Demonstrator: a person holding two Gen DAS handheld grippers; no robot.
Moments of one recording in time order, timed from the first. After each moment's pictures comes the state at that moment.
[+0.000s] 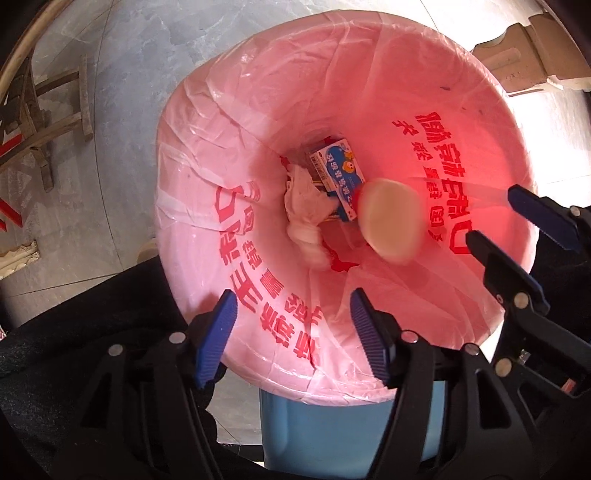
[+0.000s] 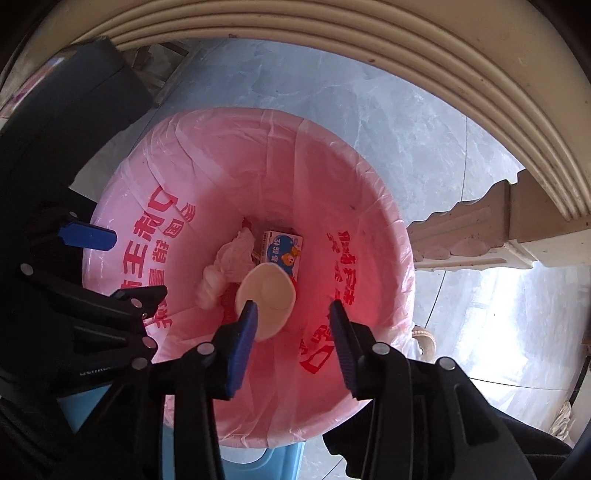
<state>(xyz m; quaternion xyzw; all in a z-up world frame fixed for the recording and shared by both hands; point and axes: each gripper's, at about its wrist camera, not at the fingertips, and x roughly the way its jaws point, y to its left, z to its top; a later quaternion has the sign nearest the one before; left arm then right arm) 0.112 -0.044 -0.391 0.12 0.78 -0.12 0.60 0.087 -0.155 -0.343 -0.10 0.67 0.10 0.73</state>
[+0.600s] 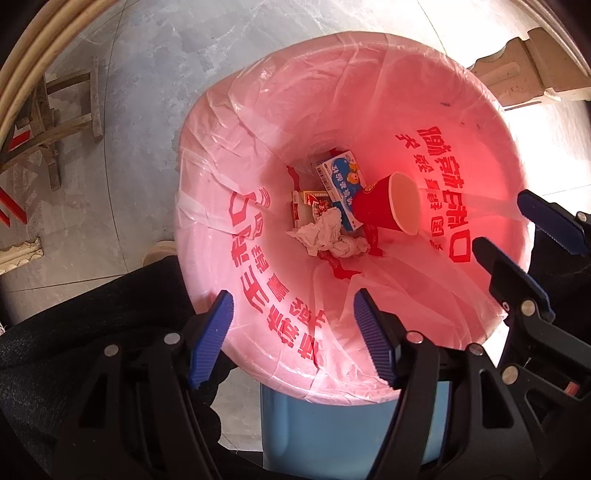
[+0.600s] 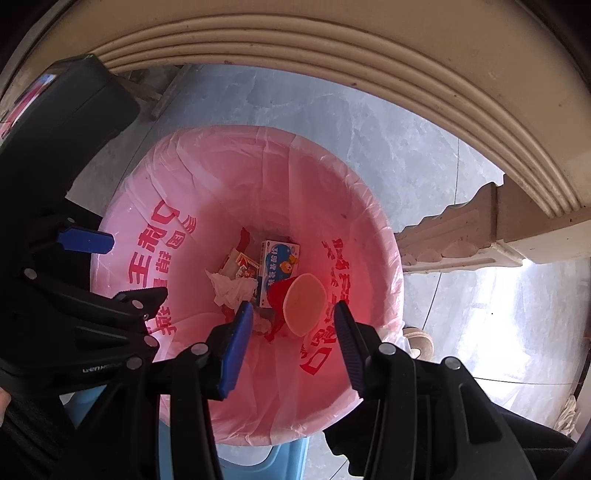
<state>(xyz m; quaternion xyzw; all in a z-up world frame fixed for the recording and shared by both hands) 0.112 -0.041 -0.379 0.12 0.76 -0.11 0.63 0.087 -0.154 -0.331 -0.09 0.66 0.09 0.74</state>
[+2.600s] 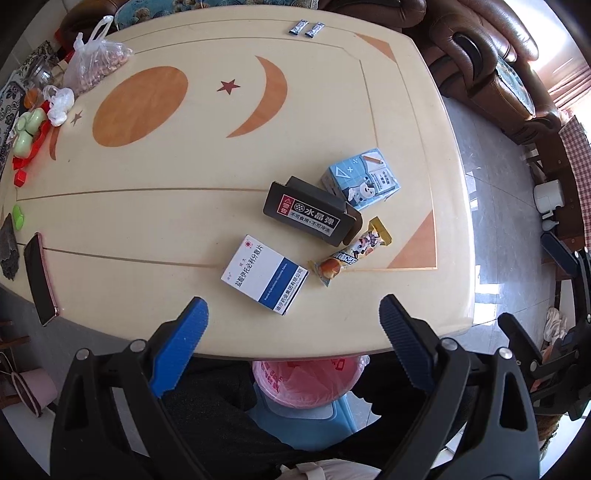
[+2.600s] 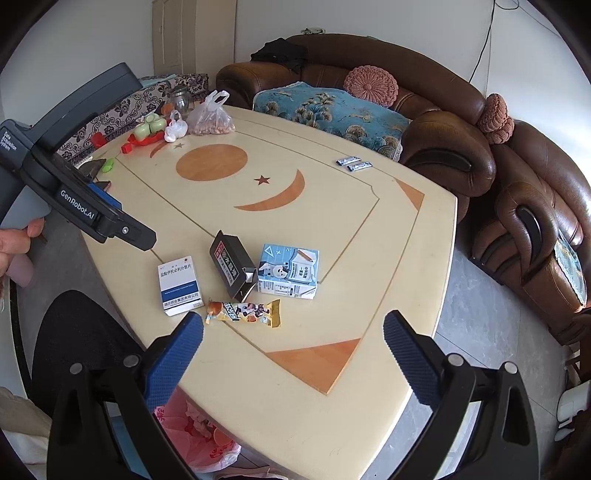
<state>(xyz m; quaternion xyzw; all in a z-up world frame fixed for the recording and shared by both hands) 0.281 -0.003 -0.017 -0.03 0.66 -0.07 0.75 0.231 -0.221 0.025 -0.16 0.42 0.22 0.86</state>
